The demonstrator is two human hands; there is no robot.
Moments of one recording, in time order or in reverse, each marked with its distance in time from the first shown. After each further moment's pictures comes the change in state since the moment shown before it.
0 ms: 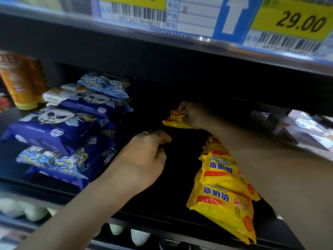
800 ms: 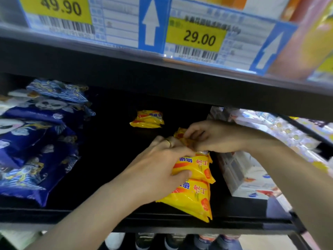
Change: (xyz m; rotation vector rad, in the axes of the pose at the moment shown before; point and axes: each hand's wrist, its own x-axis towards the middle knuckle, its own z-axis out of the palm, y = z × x) left_hand -0.004 0.071 0.051 0.118 -0.188 0.396; right_hand -0.185 0.021 -0.095 0.046 -0.294 -0.002
